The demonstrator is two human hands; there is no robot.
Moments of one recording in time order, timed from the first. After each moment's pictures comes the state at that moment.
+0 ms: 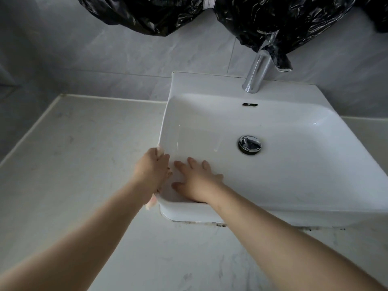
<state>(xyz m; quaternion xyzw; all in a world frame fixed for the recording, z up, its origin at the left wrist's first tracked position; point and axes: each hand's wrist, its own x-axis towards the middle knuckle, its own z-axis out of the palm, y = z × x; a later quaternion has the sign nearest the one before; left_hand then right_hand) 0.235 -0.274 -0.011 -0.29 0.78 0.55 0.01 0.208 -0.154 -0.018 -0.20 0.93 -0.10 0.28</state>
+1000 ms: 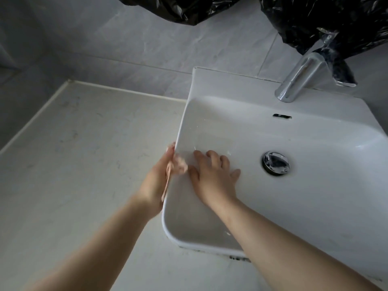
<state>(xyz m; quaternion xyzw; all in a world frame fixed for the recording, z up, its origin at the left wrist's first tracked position) 0.207 -0.284 -0.020 -0.15 0.50 0.85 0.07 0.164 -0.174 -0.044 -0.16 0.97 -0.12 0.11</state>
